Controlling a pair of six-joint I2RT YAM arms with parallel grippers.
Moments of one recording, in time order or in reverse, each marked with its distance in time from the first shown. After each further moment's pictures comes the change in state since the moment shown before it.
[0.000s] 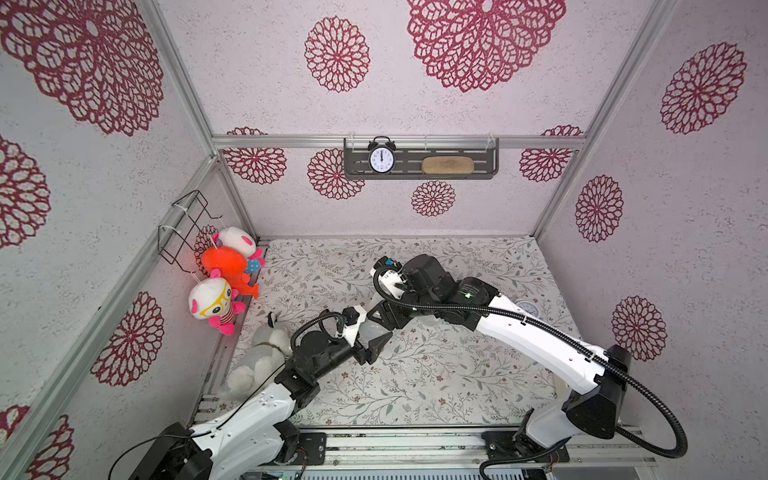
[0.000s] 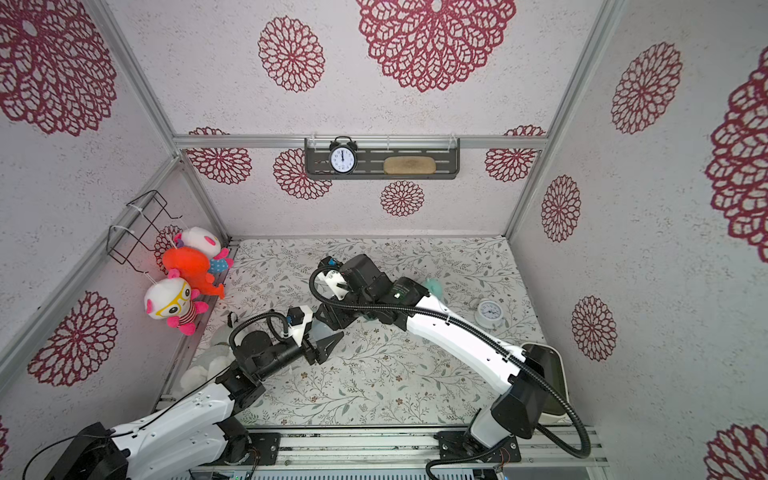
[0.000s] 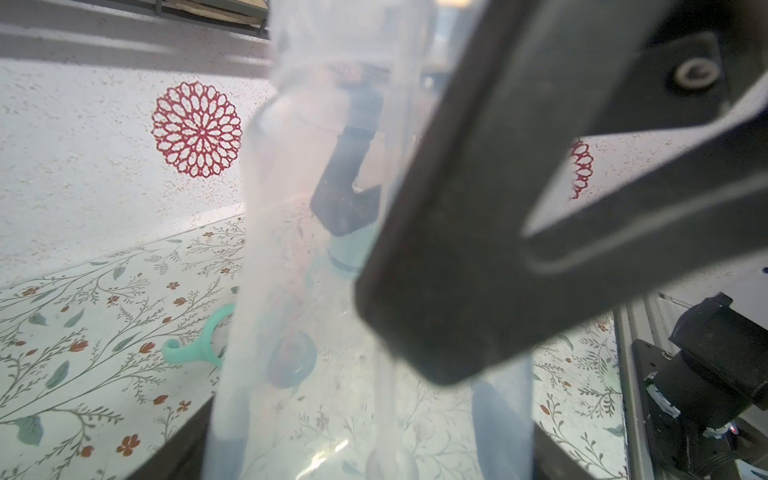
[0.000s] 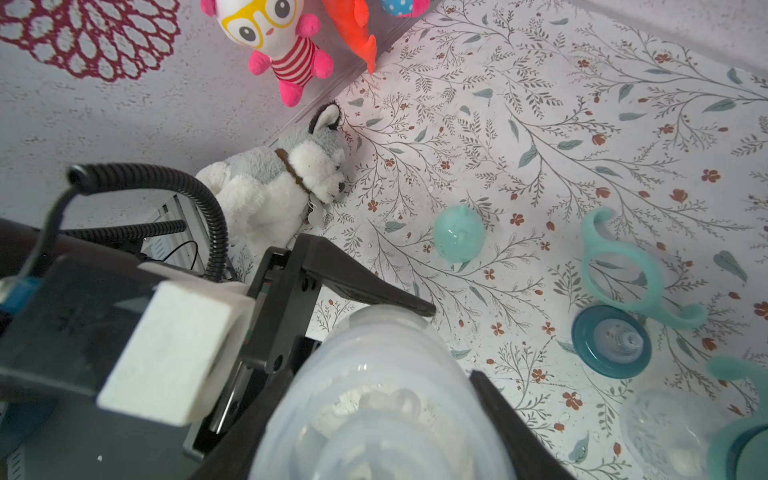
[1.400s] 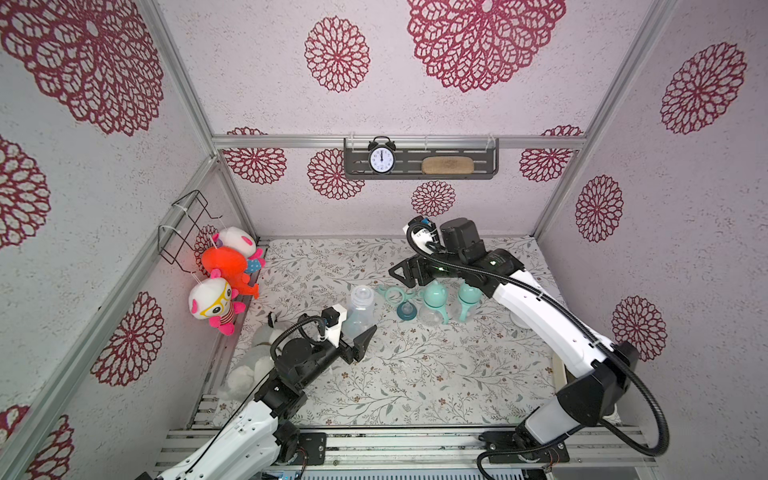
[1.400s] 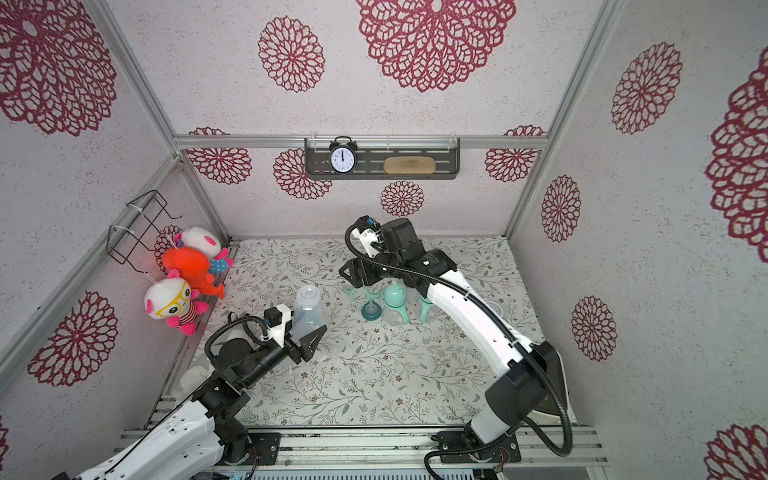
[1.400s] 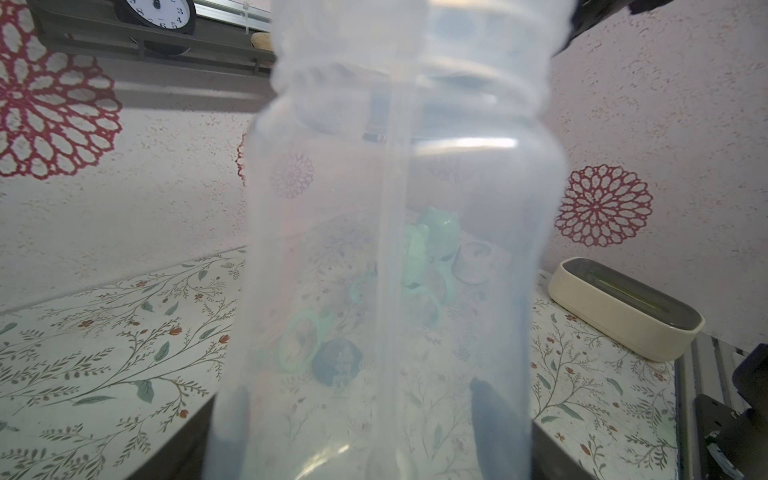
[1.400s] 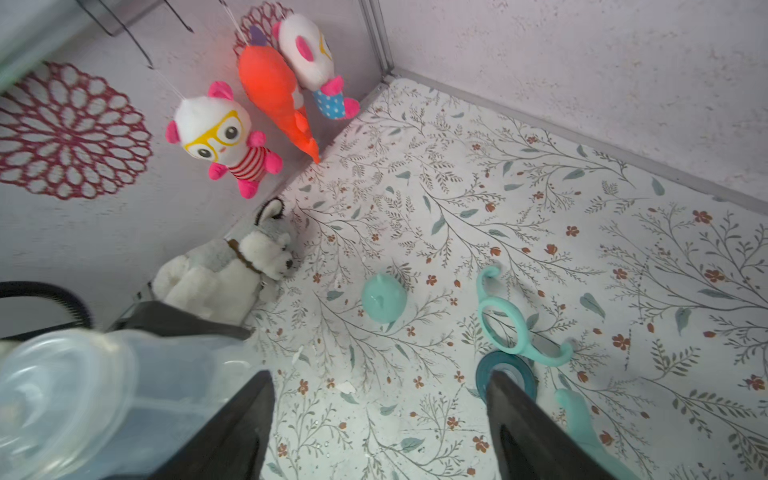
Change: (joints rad) left arm 0.047 -0.296 -0.002 -0.245 -0.120 -0.010; right arm -0.299 0.100 0.117 0.050 -0.129 -0.090
